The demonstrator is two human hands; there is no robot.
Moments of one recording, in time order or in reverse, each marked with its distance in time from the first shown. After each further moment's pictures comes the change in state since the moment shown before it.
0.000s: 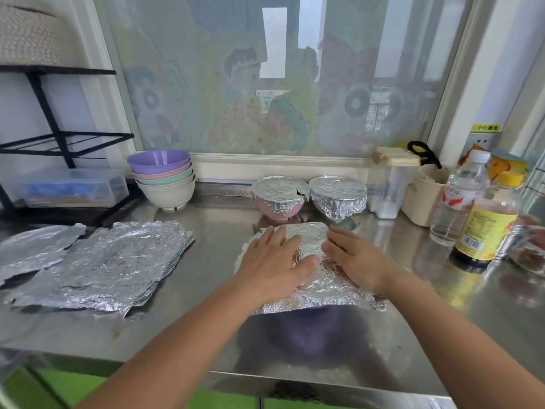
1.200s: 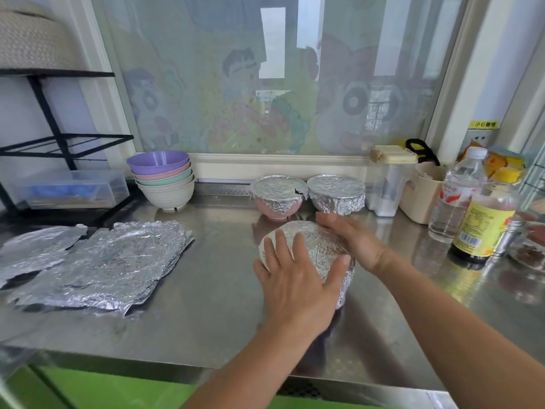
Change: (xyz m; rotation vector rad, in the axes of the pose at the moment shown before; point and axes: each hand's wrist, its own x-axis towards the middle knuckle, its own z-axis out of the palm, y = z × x) left_hand -0.037 0.070 0.022 -0.147 0.341 -0.259; right_hand 0.027 0.019 -0.002 0.649 -0.008 0.030
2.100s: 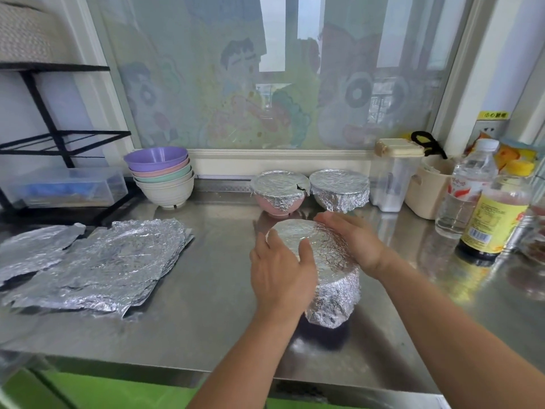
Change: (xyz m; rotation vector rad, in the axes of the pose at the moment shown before) left_hand 0.031 -0.020 0.009 -0.239 0.112 -0.241; right_hand 0.003 -0.009 0.017 0.239 0.122 0.034
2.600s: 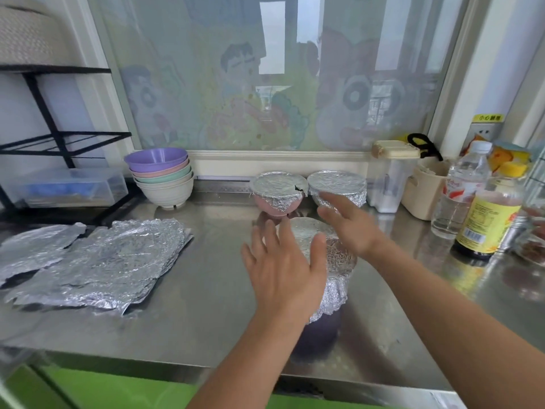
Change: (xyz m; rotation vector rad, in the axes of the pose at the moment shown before) left_hand -0.015 0.010 -0.012 0.201 0.115 0.233; right_hand 0.000 -0.022 -0.005 -0.503 0.066 -0.174
